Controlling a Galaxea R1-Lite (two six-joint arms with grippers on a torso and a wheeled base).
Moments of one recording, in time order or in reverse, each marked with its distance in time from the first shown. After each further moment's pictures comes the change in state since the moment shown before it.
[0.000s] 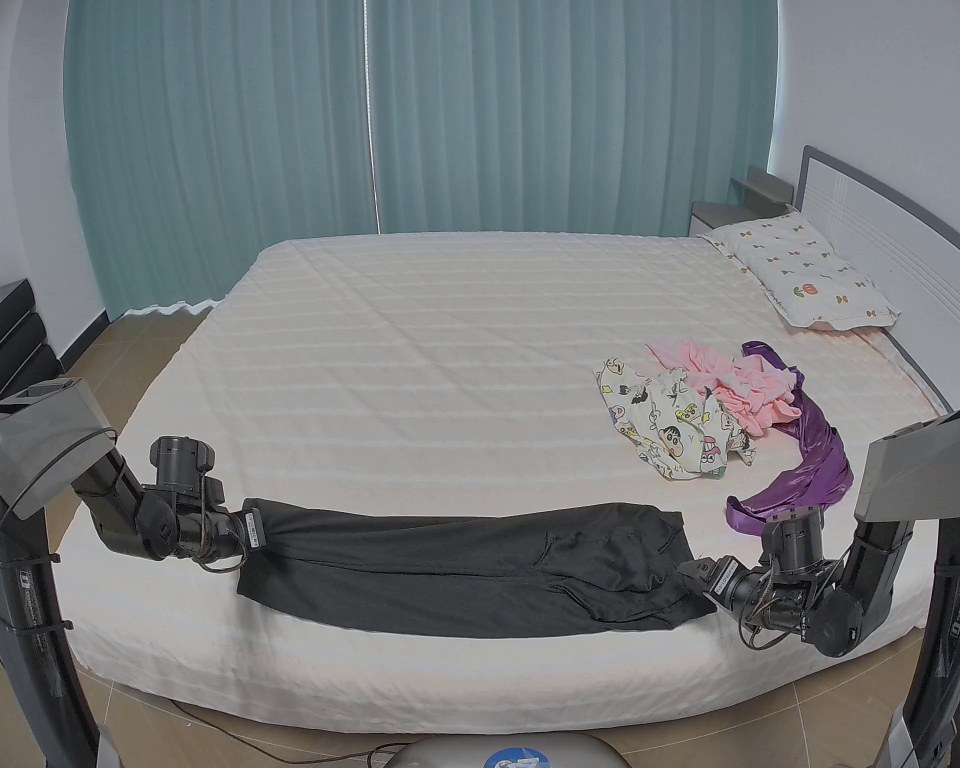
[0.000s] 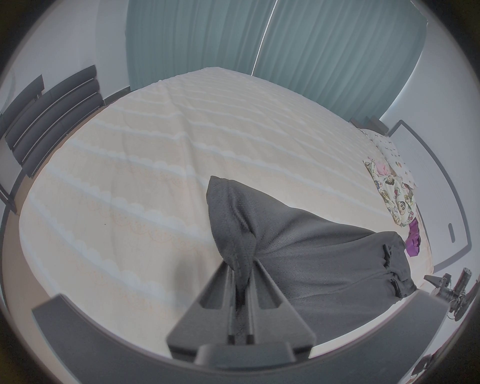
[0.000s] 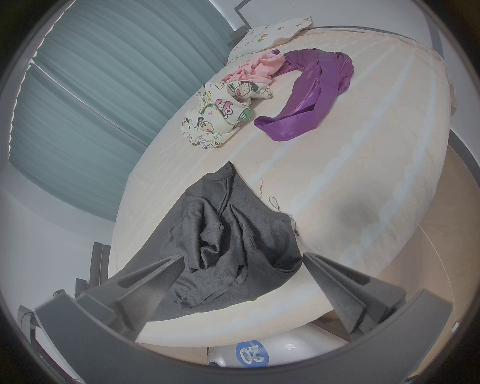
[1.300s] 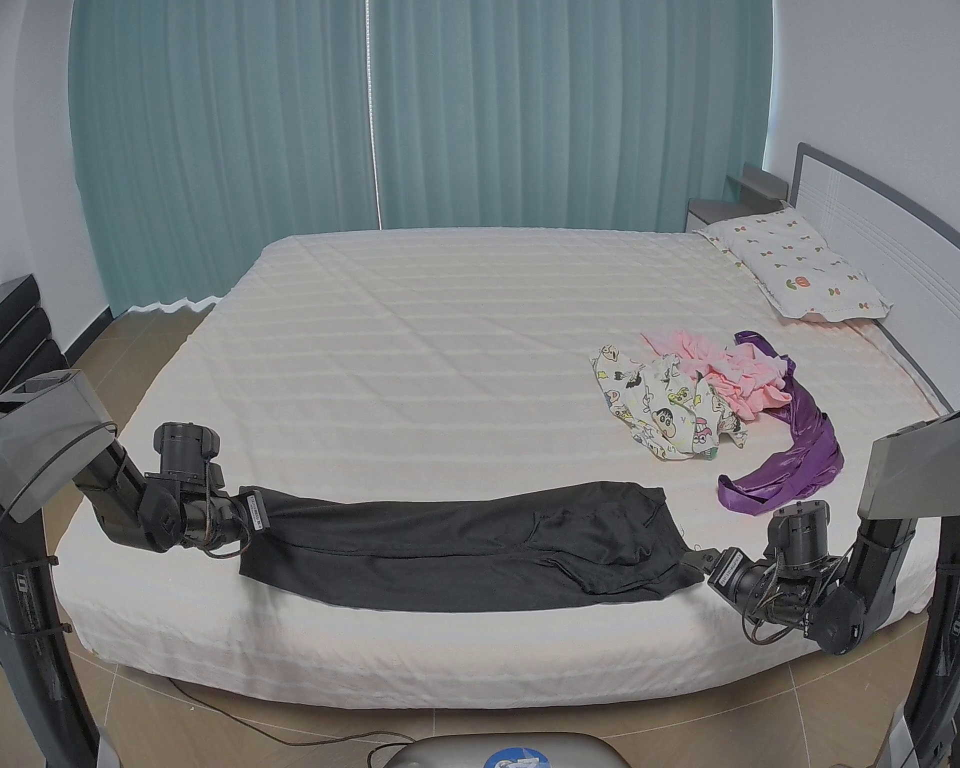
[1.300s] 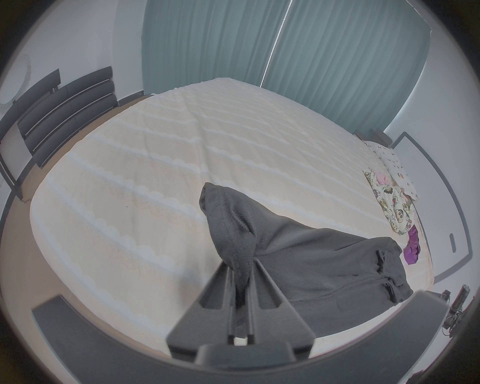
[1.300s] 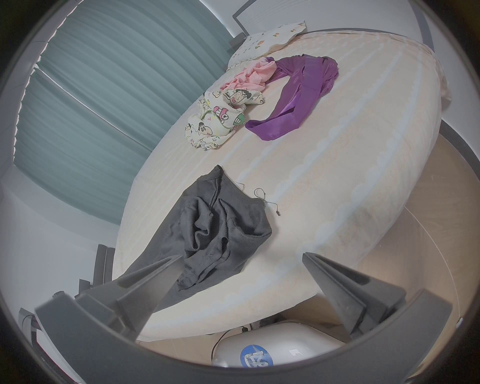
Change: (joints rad) left arm -0.041 -0.032 -0.027 -0.002 0.064 -0.081; right arm -0.015 -0.003 0.000 -0.039 0.000 0.001
